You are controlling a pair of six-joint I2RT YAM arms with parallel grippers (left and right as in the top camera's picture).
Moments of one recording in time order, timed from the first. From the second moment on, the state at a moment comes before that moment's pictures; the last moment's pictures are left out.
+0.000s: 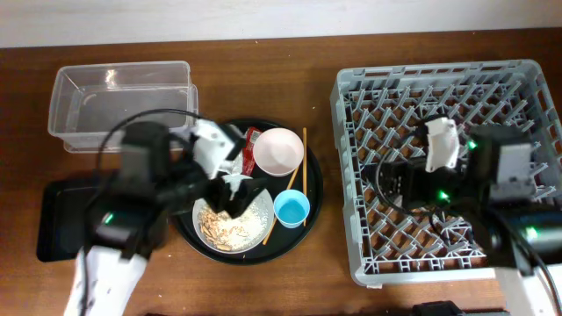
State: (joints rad) left arm -0.24 1.12 1.10 -0.68 0.64 0.28; right arm 0.06 1.02 1.22 -1.03 -0.43 0.11
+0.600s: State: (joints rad) left arm -0.50 1.59 1.10 -0.71 0.27 -0.01; right arm 0.06 1.22 1.22 -1.08 -0.44 0.11
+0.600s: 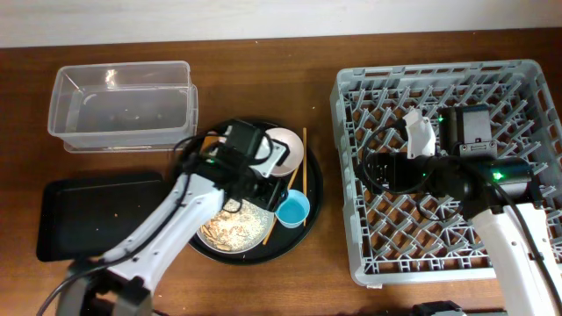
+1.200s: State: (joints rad) left arm -0.51 1.64 1.28 -0.88 0.18 -0.07; right arm 0.06 1.22 1.22 -1.08 -0.44 0.11
